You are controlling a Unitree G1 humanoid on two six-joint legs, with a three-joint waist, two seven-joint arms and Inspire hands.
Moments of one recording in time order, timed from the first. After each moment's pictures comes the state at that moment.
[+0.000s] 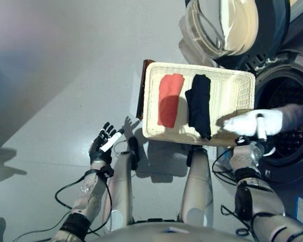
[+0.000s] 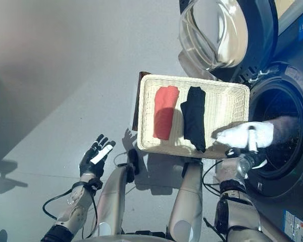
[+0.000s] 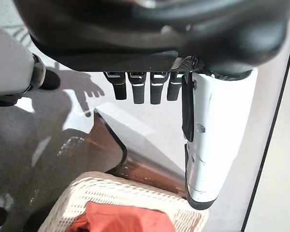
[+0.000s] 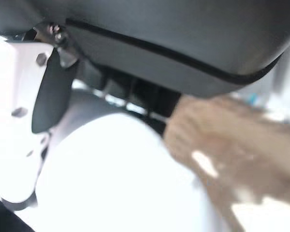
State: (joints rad) left arm 0.05 0.27 -0.28 0.35 -0.80 -0.25 0.17; right arm -0.57 -0.34 -0.47 1.01 1.12 -0.45 -0.48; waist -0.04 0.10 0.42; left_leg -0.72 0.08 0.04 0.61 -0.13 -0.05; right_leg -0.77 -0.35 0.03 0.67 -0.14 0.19
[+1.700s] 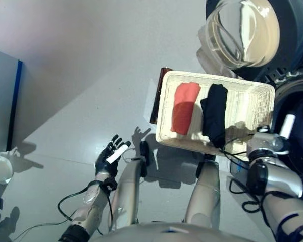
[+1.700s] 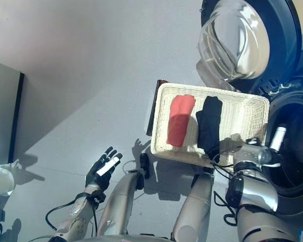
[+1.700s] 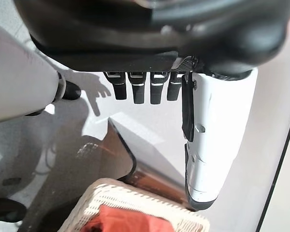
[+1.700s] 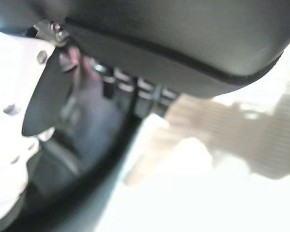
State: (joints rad) left arm 0.14 0.29 -0.35 0.32 -0.83 -0.21 0.12; right arm -0.71 -0.42 -0.34 1.22 1.18 -0.41 -0.48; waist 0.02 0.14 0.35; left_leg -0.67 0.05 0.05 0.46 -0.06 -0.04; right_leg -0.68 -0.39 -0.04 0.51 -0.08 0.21
